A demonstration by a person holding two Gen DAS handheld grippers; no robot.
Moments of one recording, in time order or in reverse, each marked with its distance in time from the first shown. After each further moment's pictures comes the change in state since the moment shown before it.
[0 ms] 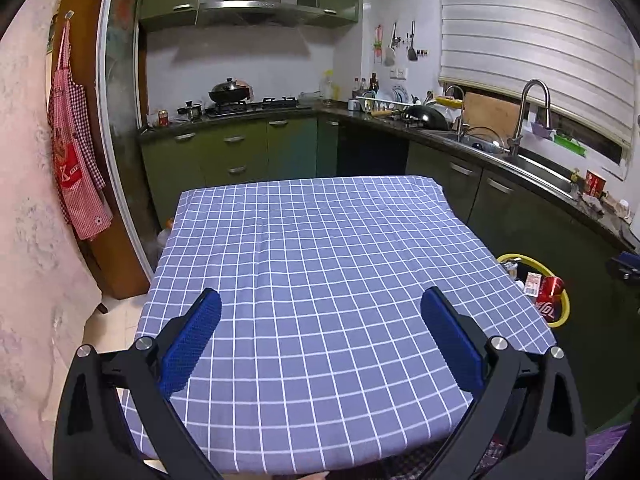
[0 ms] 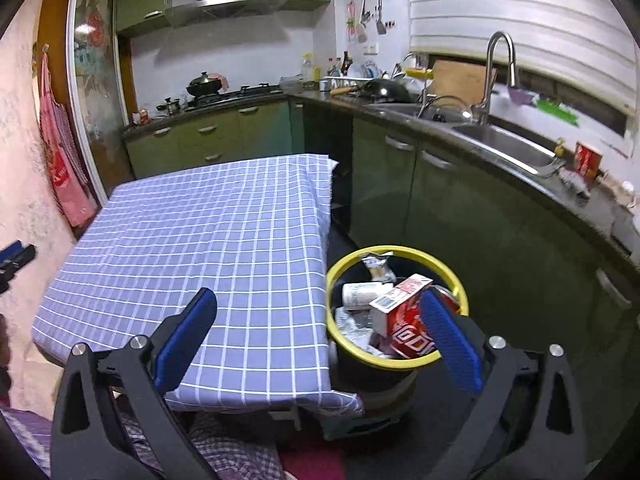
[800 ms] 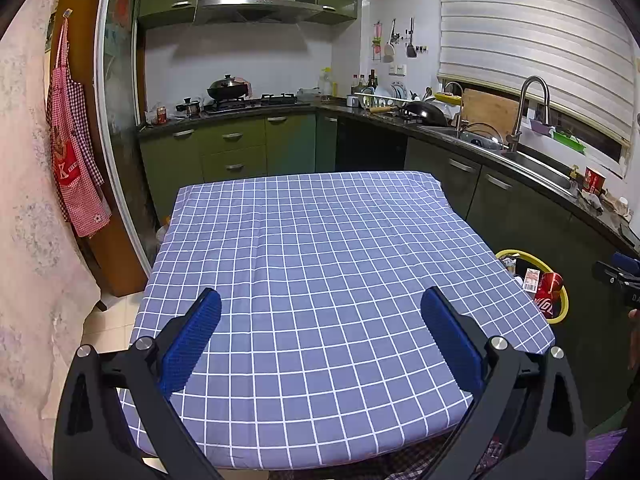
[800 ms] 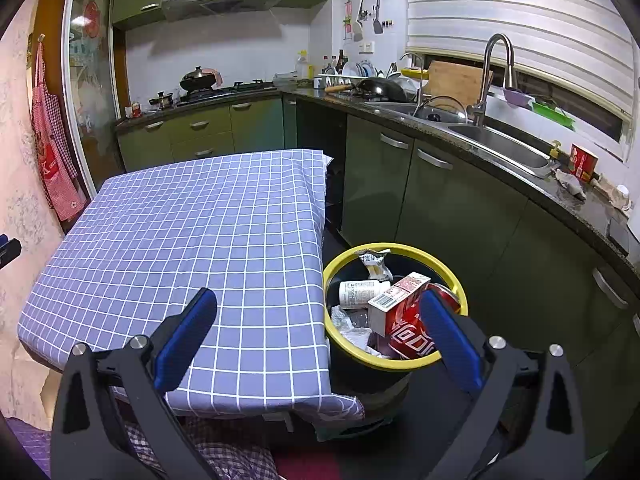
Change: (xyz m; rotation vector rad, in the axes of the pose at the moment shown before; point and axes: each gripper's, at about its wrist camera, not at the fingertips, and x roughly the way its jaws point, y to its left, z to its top) left arm -0.003 -0.007 0.001 0.008 0.015 -0.002; right arm 0.016 0.008 -0.006 -0.012 0.006 -0.027
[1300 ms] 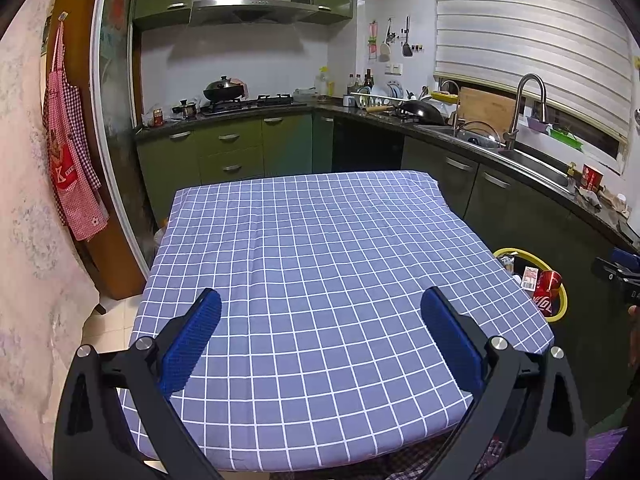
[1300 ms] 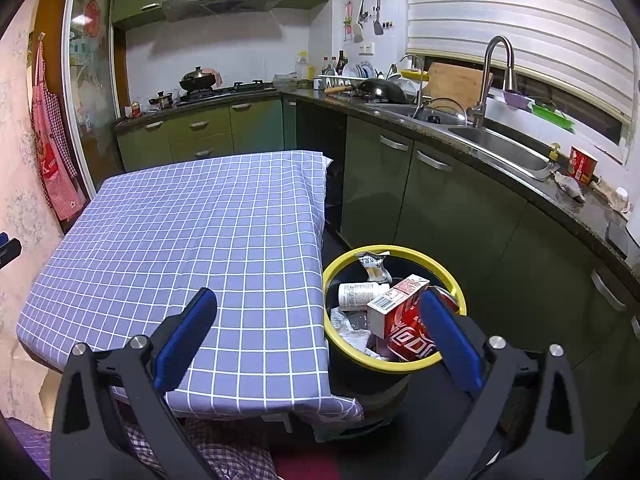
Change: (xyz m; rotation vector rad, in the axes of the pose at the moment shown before) left arm 0.002 -0.003 0.002 0.012 -0.003 -0.009; right arm 0.000 0.001 0.003 -0.002 -0.004 -0.003
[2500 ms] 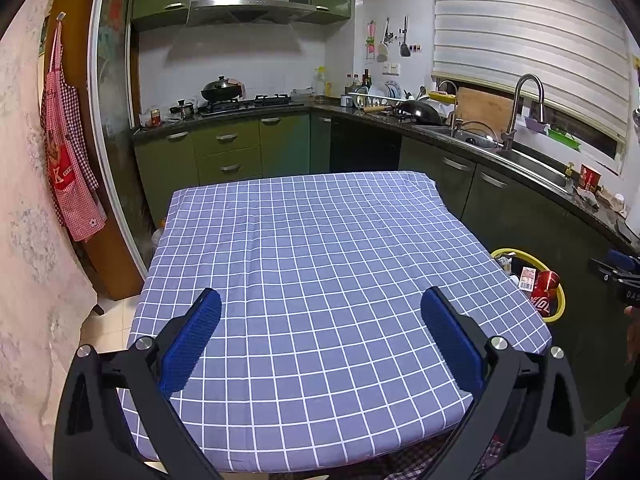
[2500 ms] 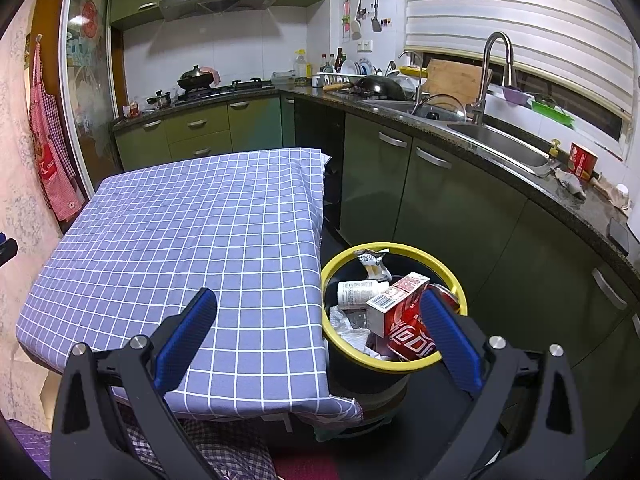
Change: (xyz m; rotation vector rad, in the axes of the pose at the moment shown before) left arm 0.001 -0.002 0.002 0.004 0.000 -0.007; right arm 0.003 0.000 -0.002 0.009 0.009 -0.005
